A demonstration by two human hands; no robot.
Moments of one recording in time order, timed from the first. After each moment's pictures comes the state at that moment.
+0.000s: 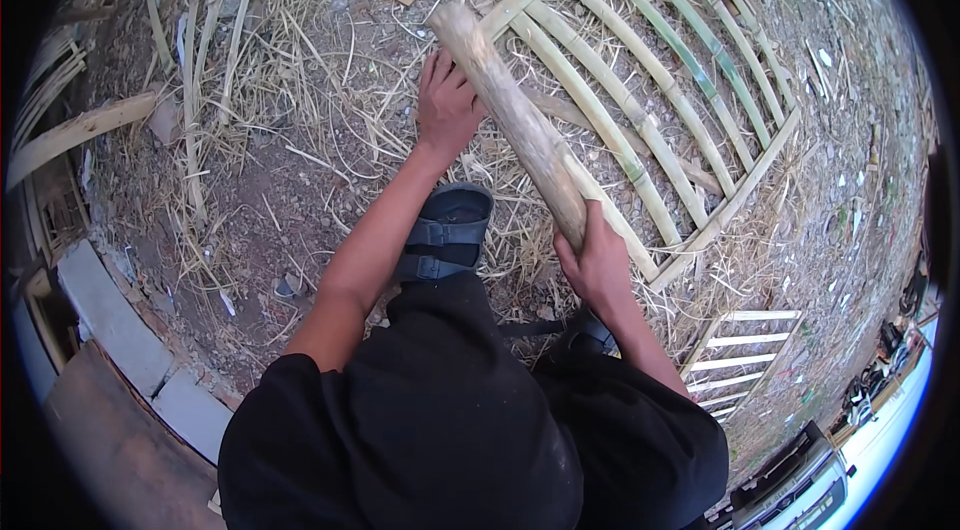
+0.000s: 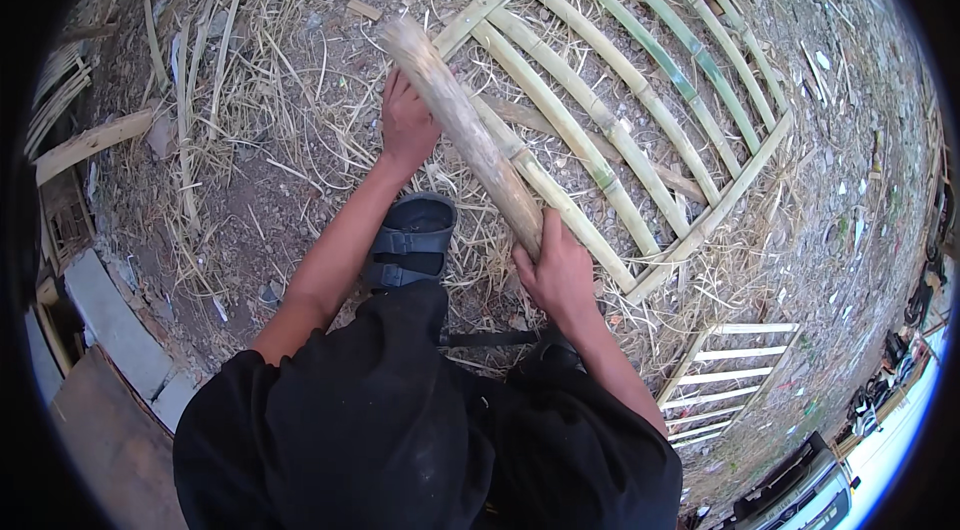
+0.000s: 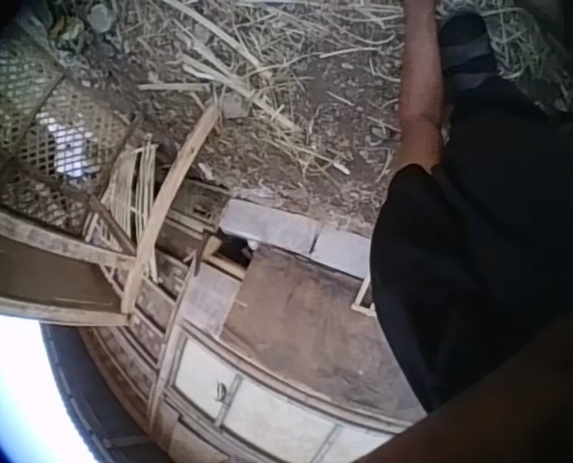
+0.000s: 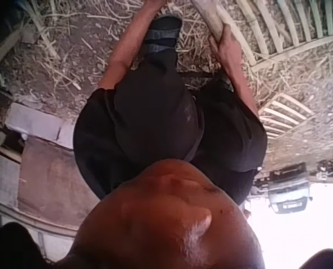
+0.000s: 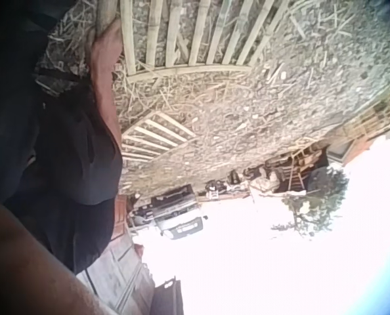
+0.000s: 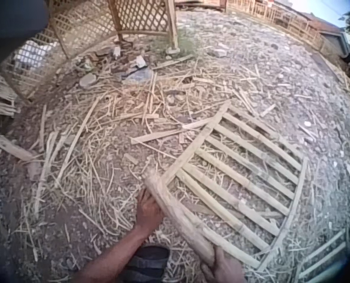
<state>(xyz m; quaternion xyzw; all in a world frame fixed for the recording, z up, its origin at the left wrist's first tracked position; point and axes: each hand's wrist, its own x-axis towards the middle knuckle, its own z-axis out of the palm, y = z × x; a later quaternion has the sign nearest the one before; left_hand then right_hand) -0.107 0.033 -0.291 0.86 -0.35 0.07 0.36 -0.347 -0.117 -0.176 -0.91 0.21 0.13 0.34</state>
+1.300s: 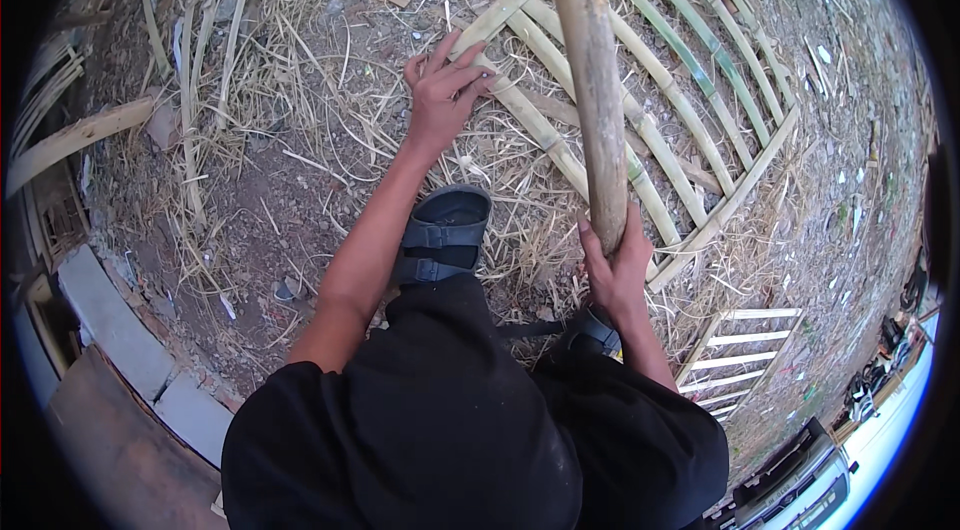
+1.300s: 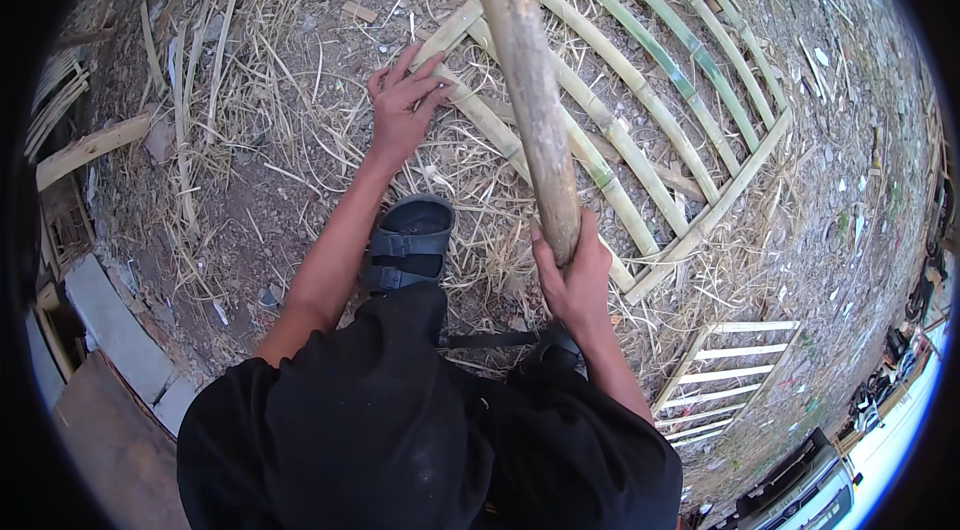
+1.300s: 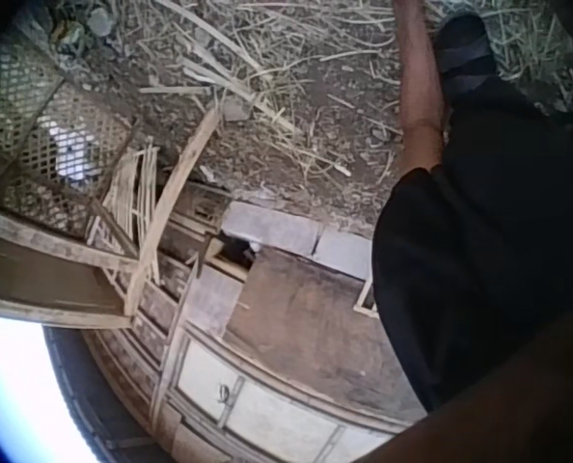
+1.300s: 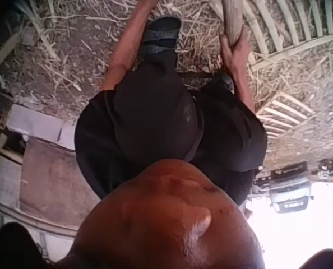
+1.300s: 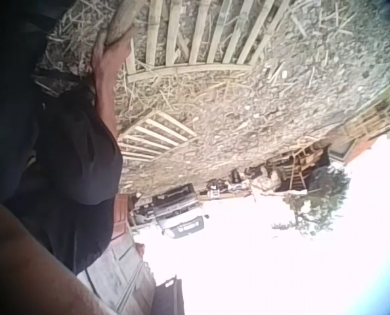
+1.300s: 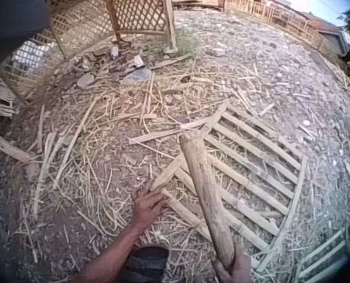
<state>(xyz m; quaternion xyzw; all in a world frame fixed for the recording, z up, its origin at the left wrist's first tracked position) -0.098 0.032 -0.285 0.85 -0.33 0.02 0.42 -0.343 -0.125 -0.148 -0.83 0.33 0.02 0.46</state>
